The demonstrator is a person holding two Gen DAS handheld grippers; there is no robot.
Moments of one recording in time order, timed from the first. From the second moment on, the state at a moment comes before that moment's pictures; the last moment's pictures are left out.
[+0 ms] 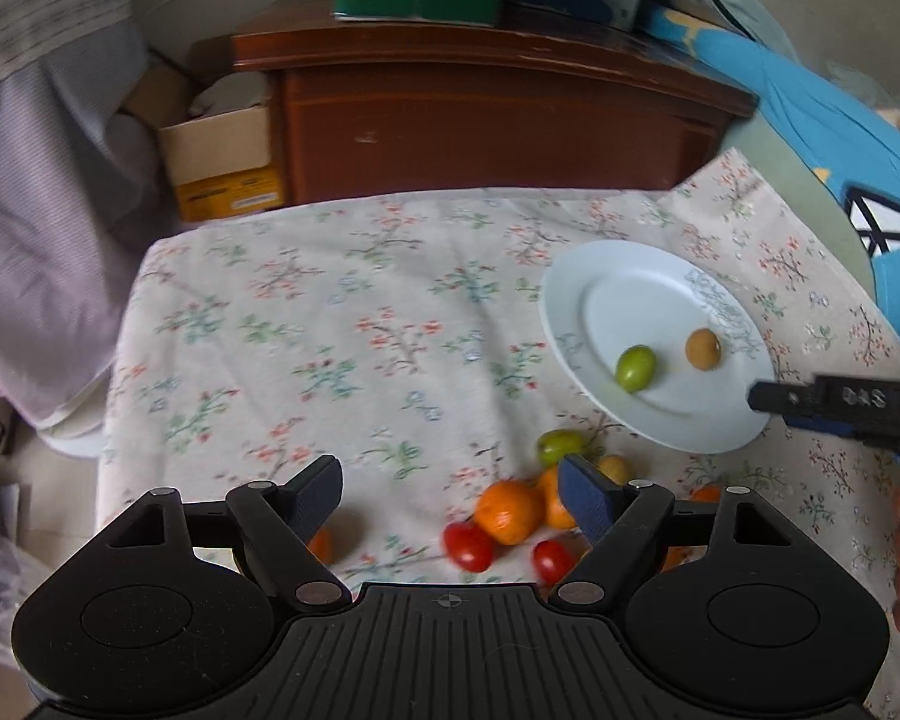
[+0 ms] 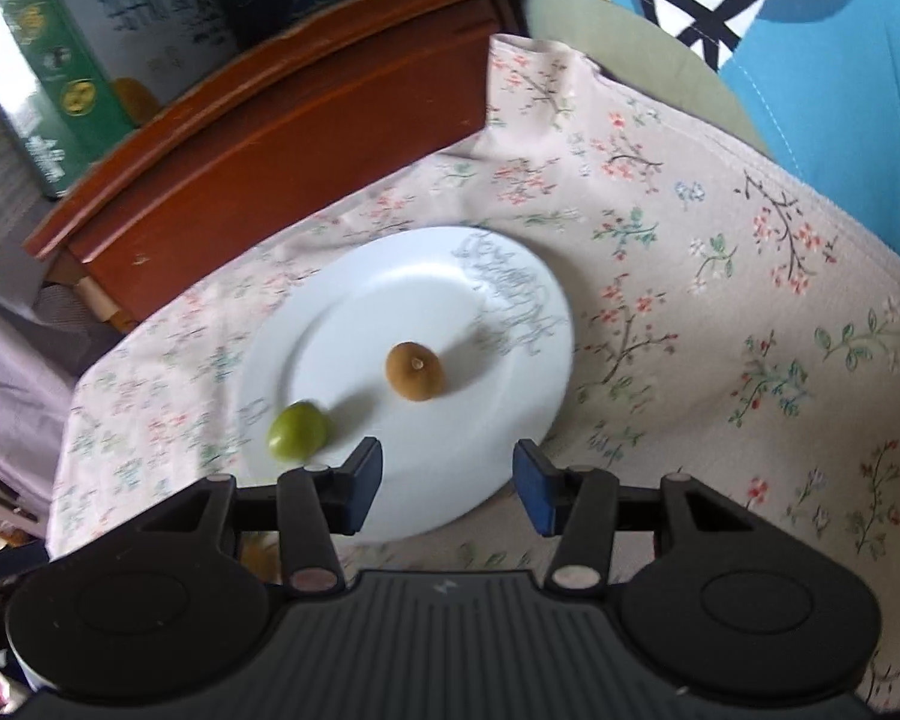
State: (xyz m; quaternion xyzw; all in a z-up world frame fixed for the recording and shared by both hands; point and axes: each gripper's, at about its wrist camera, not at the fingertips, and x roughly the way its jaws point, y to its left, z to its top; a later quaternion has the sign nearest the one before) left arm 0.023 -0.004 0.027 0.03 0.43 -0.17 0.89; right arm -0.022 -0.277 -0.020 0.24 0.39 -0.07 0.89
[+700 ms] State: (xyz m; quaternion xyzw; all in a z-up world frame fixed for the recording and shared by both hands) left arm -0.016 0.007 -0.004 0.09 0.45 -0.19 0.87; right arm -0.075 -0.237 -0.018 0.23 0.40 -0.01 0.89
